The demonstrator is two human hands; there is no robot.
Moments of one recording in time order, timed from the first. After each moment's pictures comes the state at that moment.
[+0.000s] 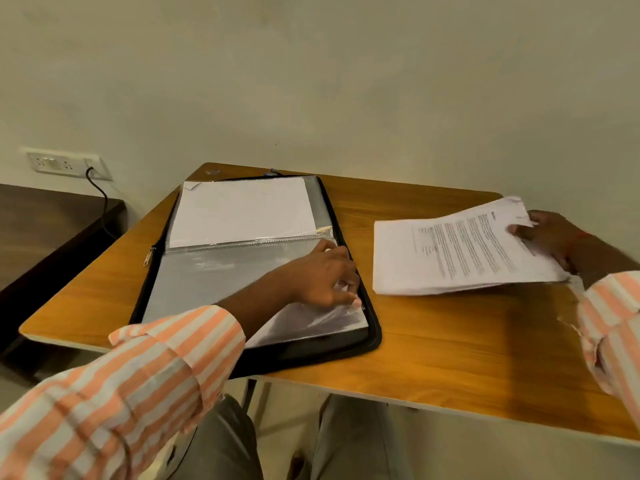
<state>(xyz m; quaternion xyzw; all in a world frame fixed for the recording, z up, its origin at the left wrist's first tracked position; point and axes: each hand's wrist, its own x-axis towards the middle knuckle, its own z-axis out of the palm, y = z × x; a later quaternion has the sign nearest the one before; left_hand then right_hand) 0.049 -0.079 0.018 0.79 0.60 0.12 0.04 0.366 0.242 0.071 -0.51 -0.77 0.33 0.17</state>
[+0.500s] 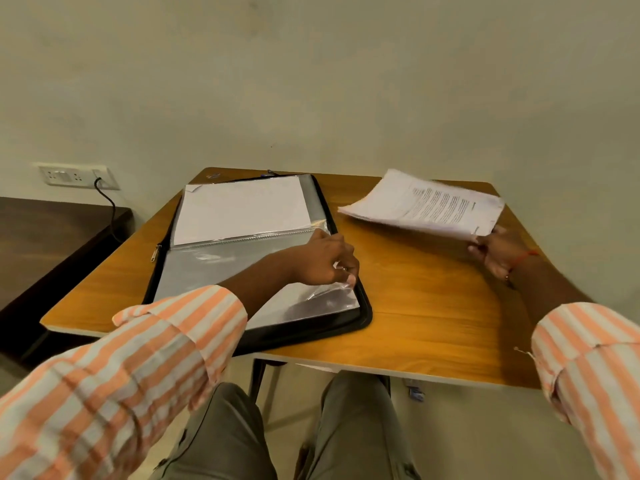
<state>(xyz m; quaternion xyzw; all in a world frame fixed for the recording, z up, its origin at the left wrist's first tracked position) 0.067 -0.082 0.042 0.77 0.62 0.10 0.12 0.338 0.168 0.022 -0.47 -0.50 0.64 0.34</state>
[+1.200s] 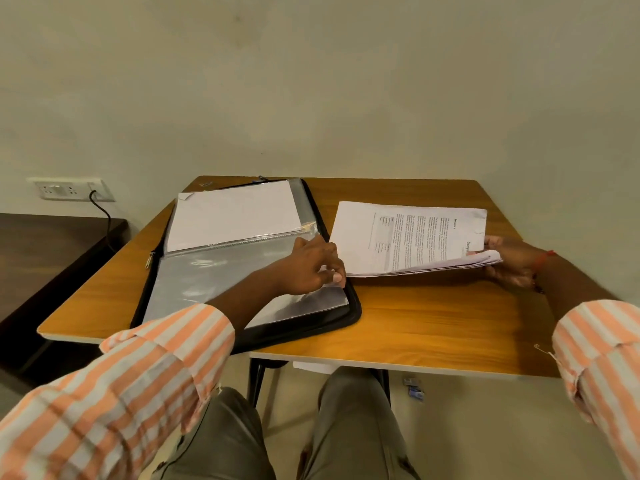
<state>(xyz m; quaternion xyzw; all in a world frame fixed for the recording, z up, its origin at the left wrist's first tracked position) 0.074 -0.092 0.024 0.72 0.67 0.17 0.10 0.396 0.155 0.033 -0.38 -0.53 0.74 0.18</state>
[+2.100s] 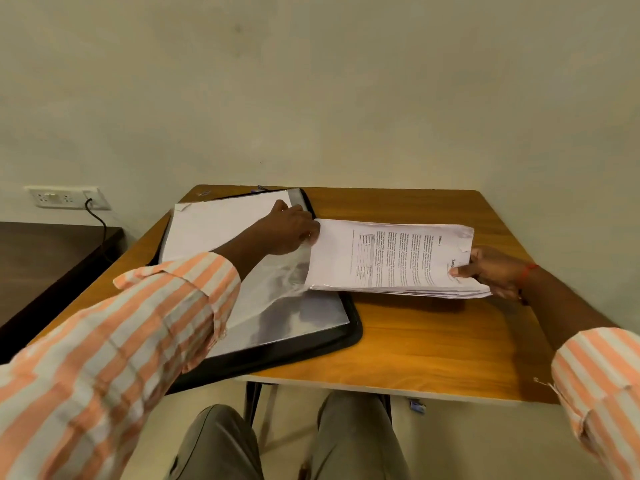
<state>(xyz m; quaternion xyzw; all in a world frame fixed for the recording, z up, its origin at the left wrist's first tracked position) -0.013 -0.038 0.061 0.72 0.68 -0.02 -0.12 0.364 0.153 0.032 -0.36 -0.62 0.69 0.10</state>
